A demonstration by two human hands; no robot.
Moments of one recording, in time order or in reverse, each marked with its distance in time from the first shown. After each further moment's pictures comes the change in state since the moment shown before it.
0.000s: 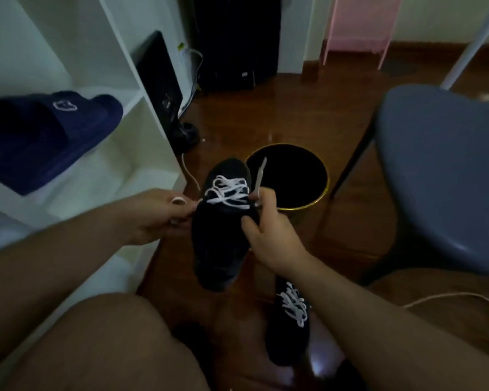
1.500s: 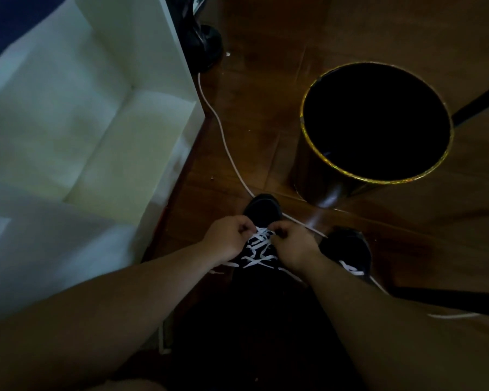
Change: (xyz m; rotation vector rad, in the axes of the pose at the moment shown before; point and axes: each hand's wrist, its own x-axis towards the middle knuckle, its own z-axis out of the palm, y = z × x) left_hand 0.183 -0.210 0.035 0.562 0.048 -0.005; right_hand 0.067 0.176 0.150 -0.127 -0.290 0.654
